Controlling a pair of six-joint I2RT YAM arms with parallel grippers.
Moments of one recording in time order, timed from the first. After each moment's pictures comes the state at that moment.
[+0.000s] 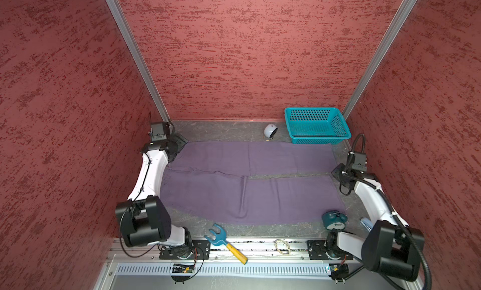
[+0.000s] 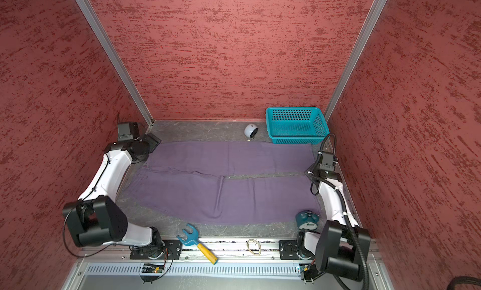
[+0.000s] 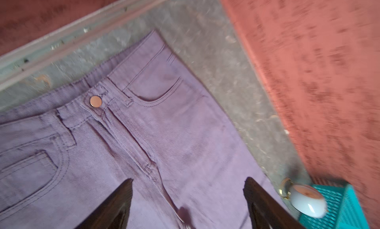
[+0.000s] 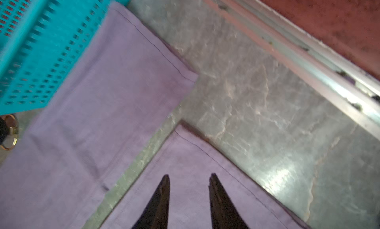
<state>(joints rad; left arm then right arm) 0.21 1.39 1.25 -0.69 0.05 -0.77 -0.26 1.17 0.74 -0.56 0.06 0.61</state>
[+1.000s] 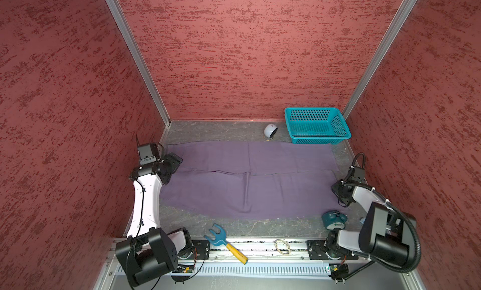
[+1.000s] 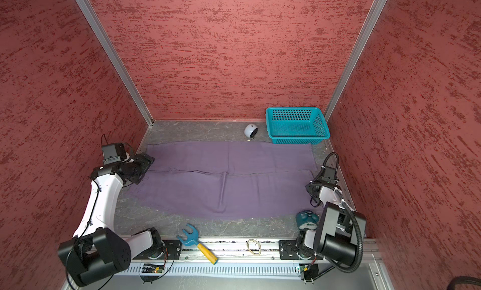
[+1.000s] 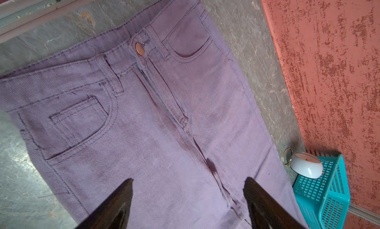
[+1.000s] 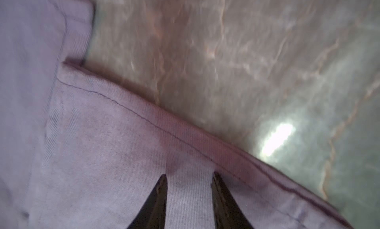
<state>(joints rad) 0.37 1.16 0.99 -0.79 0.24 -0.70 -0.42 1.33 0.57 -0.38 -0.05 0.65</state>
